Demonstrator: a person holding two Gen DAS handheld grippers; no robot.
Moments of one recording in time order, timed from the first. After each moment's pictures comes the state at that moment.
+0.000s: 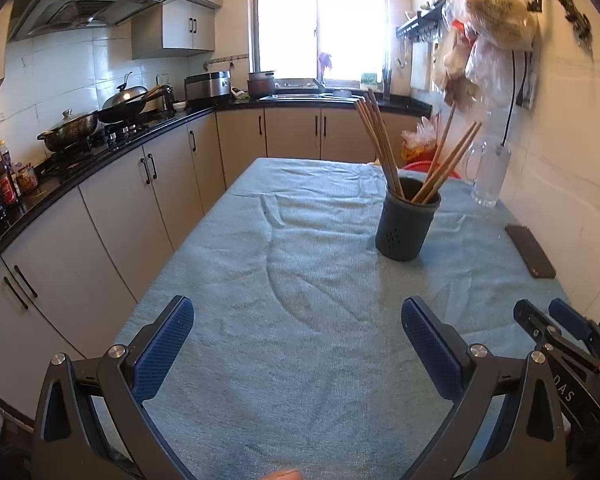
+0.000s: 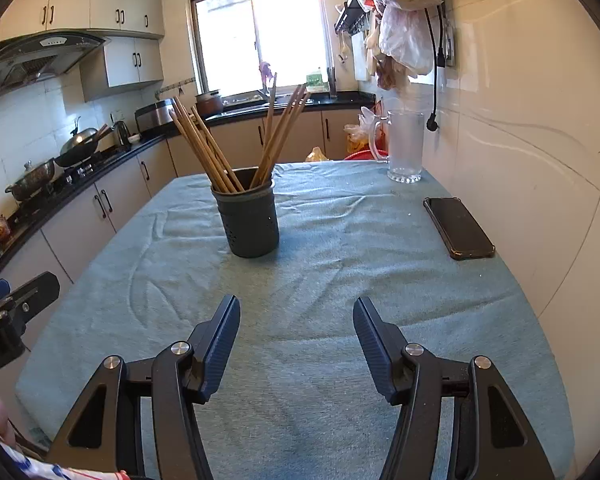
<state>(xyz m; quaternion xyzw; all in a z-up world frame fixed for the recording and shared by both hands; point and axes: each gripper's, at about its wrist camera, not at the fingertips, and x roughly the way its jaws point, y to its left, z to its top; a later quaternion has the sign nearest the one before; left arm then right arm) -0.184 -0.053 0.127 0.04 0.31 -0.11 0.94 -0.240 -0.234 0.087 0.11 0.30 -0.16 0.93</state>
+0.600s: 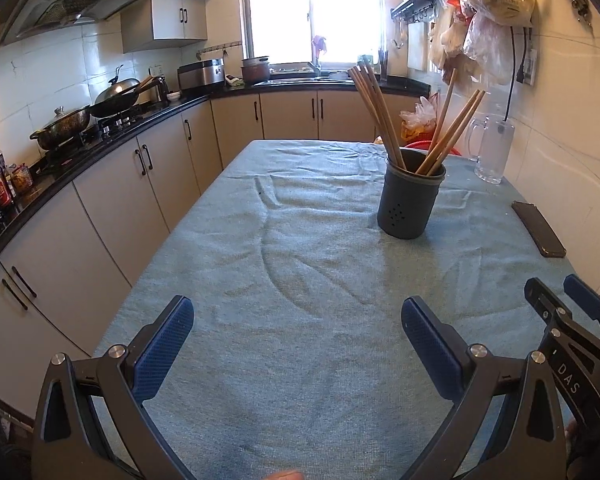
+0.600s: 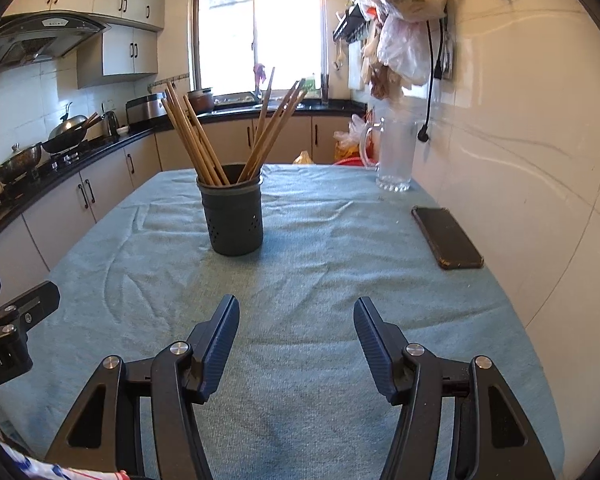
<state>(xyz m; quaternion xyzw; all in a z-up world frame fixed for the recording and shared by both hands) -0.174 -0.061 0.107 0.06 0.34 -0.12 0.93 -0.234 -0.229 0.078 0.06 0.29 -0.19 0.93</state>
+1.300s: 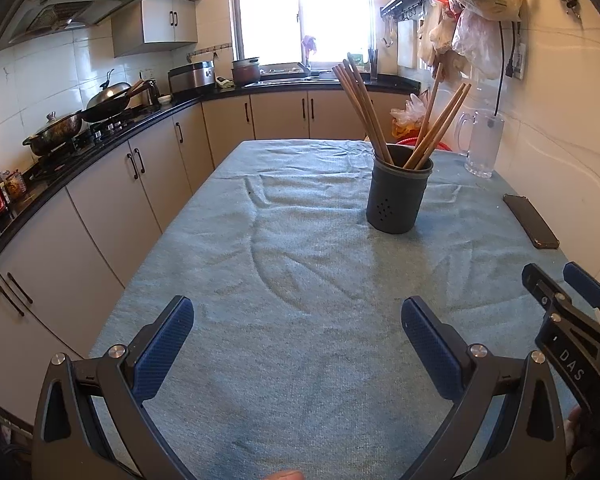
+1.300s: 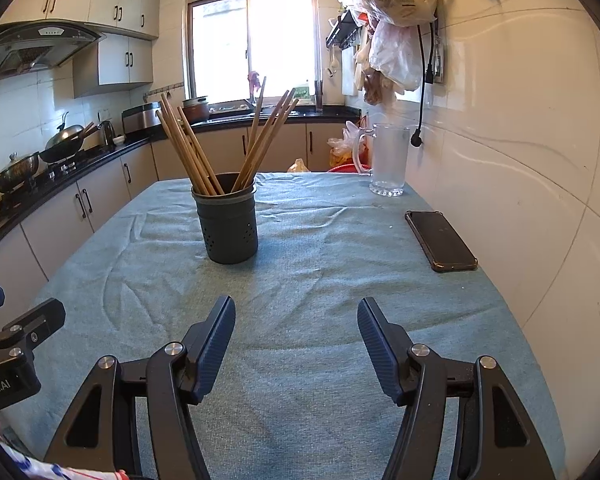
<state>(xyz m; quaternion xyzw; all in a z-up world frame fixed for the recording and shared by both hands) -0.180 -0.066 0.105 0.07 0.34 -0.13 0.93 -0.240 -0.233 0.080 0.07 0.28 -0.20 0.94</state>
